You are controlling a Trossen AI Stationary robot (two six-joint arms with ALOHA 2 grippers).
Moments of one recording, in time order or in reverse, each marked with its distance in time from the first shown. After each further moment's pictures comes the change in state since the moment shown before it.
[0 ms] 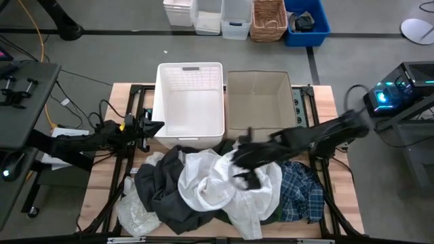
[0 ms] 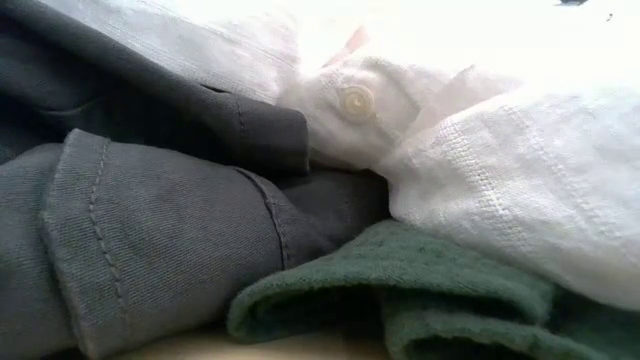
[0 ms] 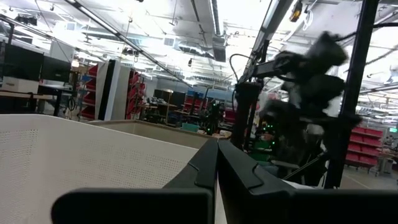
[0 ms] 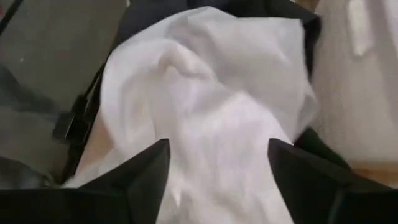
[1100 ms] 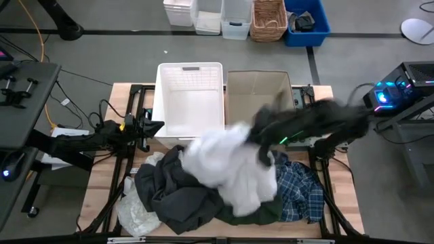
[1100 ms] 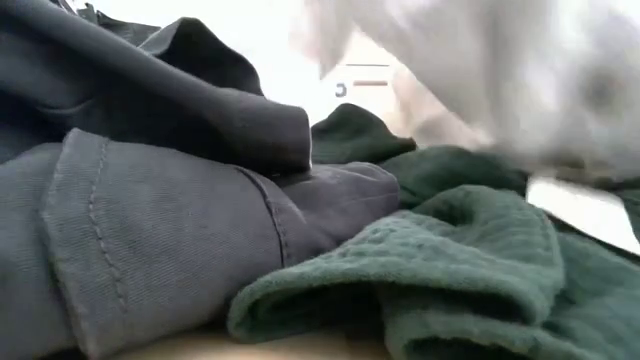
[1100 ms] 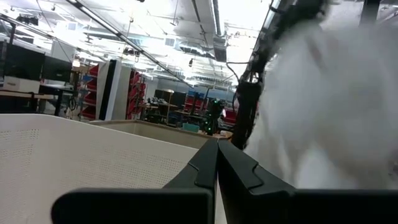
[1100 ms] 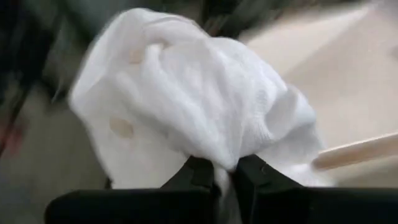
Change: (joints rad) left arm 0.000 0.001 0.000 0.001 -0.003 0.000; right arm -0.018 -0.069 0.553 -0.335 0.294 0.242
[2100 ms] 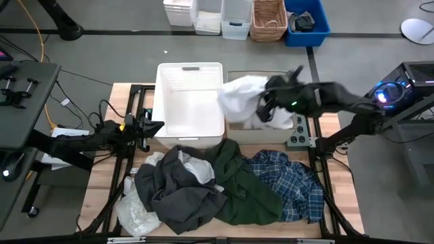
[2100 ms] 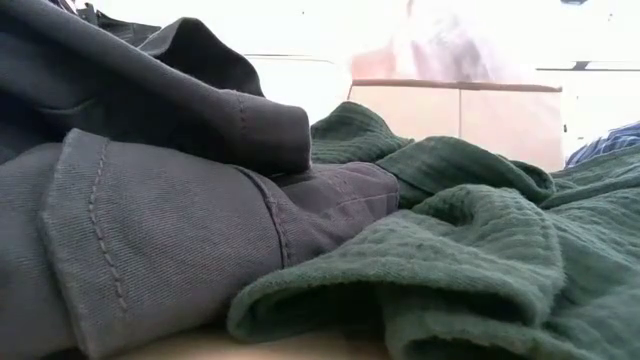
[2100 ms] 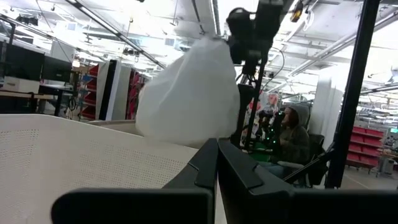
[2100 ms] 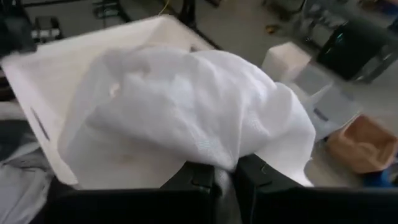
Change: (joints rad) left arm 0.000 0.000 0.000 0.001 0.001 0.000; right arm -0.294 -0.180 -0.389 0.081 0.297 -0.088
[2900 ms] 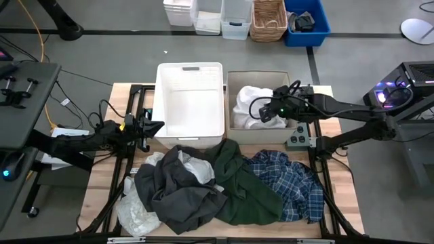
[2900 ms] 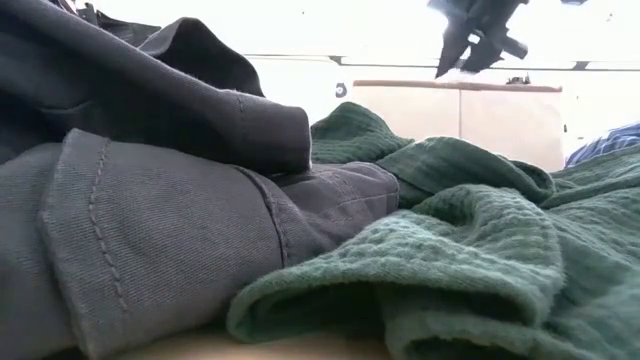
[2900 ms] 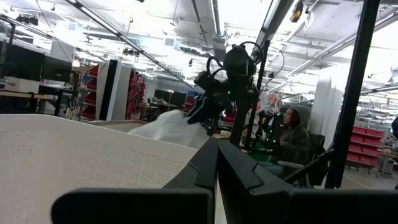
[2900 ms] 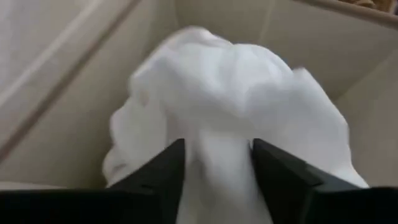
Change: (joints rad) left arm 0.000 0.000 0.000 0.000 0.000 0.000; right arm -0.180 -0.216 -0.571 0.121 -0.123 0.445
